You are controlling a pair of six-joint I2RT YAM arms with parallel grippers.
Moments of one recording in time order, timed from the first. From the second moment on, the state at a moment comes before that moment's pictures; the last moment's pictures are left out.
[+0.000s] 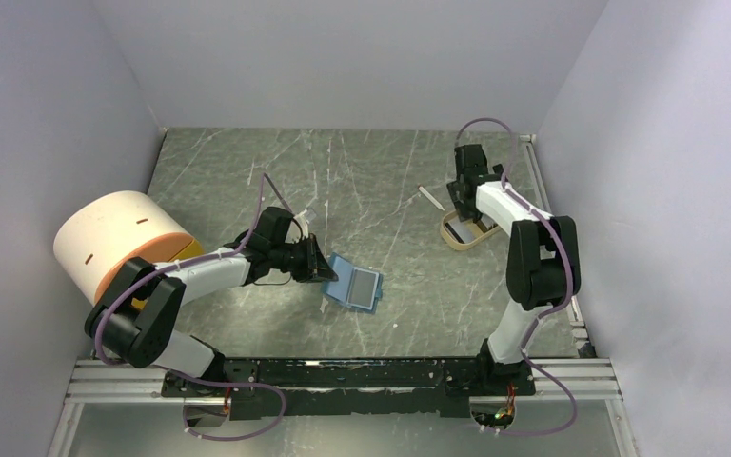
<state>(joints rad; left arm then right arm) -0.52 1.46 0.63 0.05 0.57 -0.74 0.14 1.79 1.22 -0.43 0.57 -0.26</state>
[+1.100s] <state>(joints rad) -0.52 1.46 0.63 0.05 0.57 -0.74 0.06 1.87 1.29 -0.46 0.44 -0.31</state>
